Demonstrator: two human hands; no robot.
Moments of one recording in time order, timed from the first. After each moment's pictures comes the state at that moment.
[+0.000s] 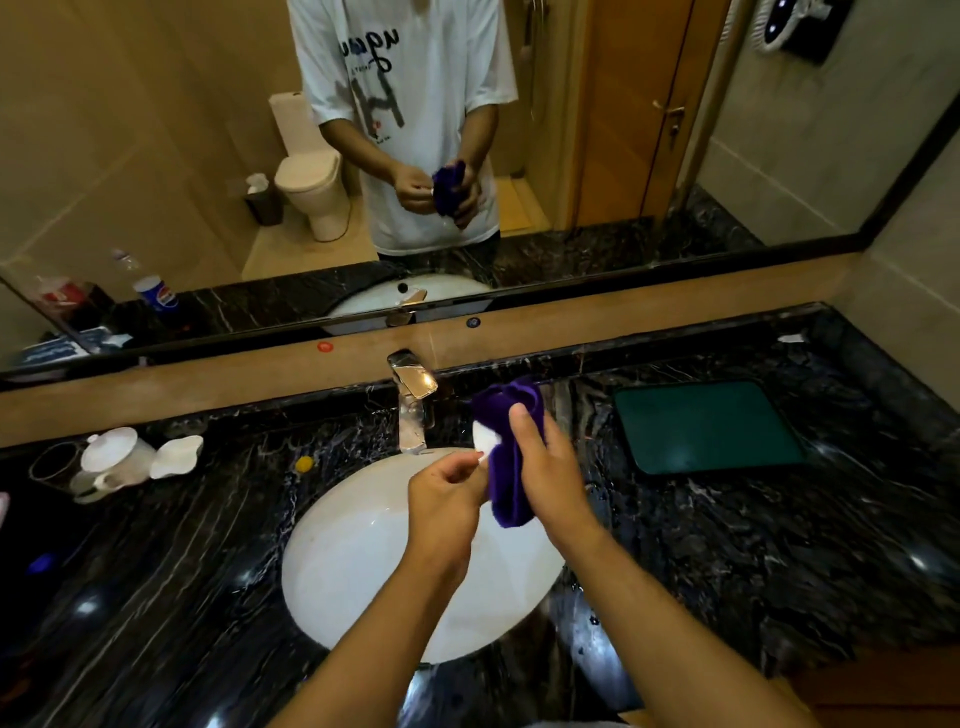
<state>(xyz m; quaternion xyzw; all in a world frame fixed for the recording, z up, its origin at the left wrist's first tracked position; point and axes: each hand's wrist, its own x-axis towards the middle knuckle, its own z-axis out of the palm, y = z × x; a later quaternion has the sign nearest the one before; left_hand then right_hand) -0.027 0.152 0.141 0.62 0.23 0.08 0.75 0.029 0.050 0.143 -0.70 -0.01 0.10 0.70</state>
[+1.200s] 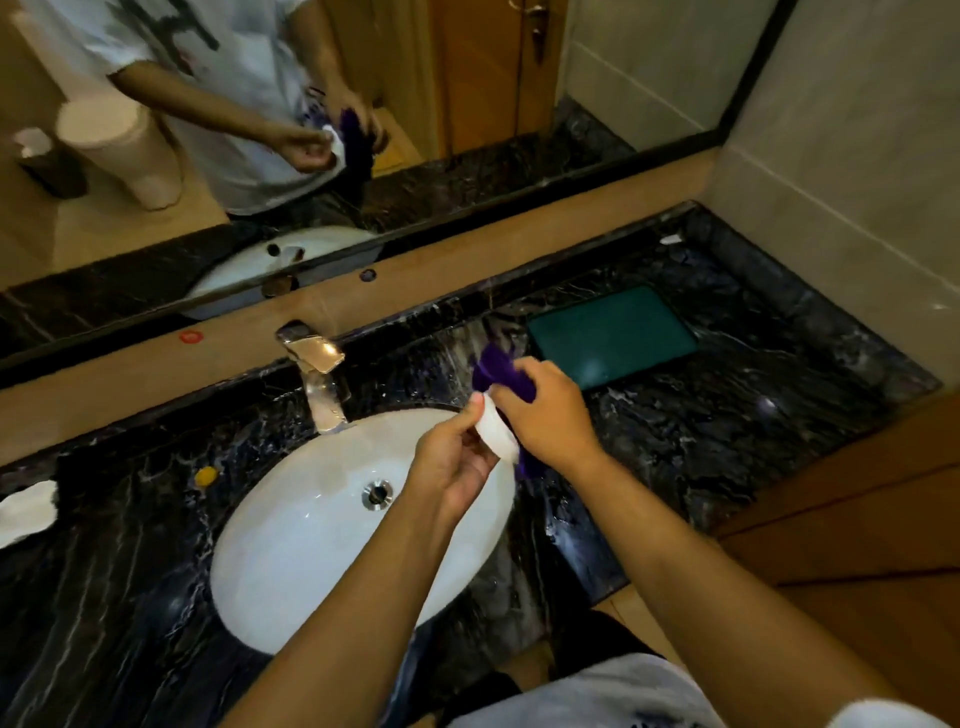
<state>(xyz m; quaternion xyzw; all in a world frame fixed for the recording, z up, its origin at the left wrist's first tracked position) 0.026 0.118 0.102 0.32 0.28 -0.19 0.88 0.042 -0.013 0.128 -0.87 0.05 0.01 0.49</state>
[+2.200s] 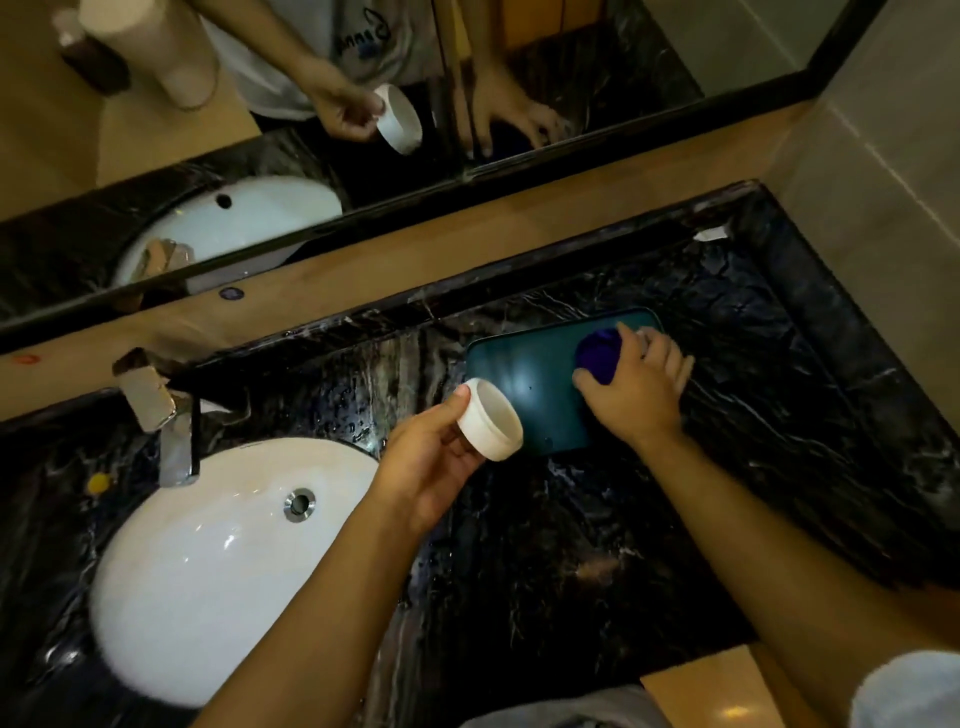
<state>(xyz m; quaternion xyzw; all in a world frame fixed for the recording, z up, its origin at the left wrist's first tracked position) 0.173 -0.034 0.072 0.41 0.37 -0.15 0.82 0.260 -0.258 -0.003 -0.97 0.07 0.05 0.23</state>
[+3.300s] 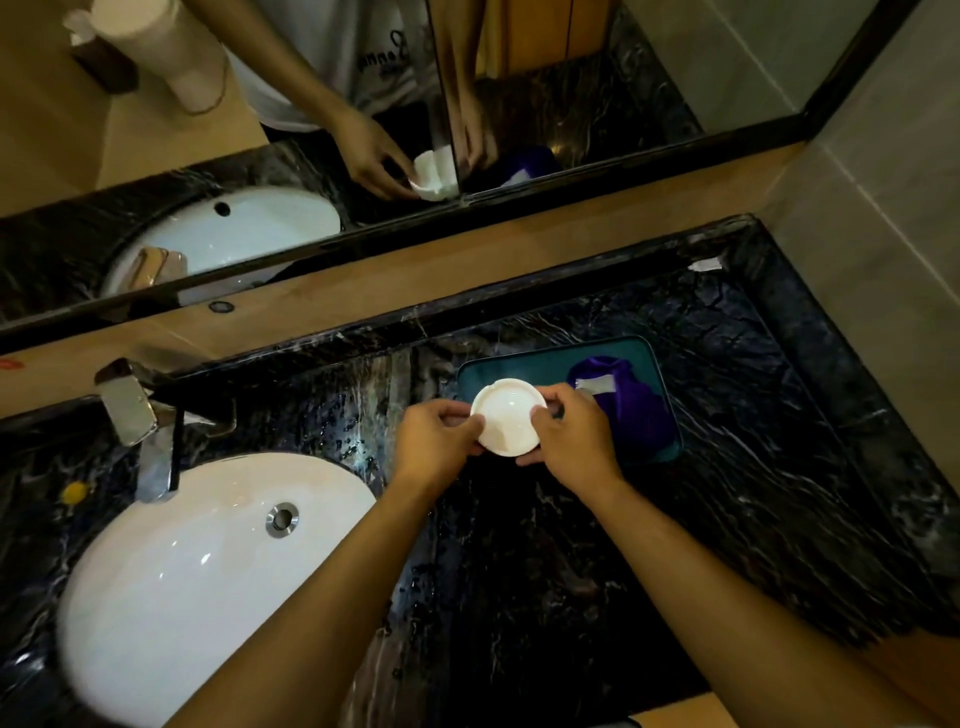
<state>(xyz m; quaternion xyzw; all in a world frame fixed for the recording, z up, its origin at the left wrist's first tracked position) 0.210 -0.039 0.022 0.77 0.30 -0.08 0.56 0.237 -0.206 0.019 -0.79 0.13 0.18 0.58</state>
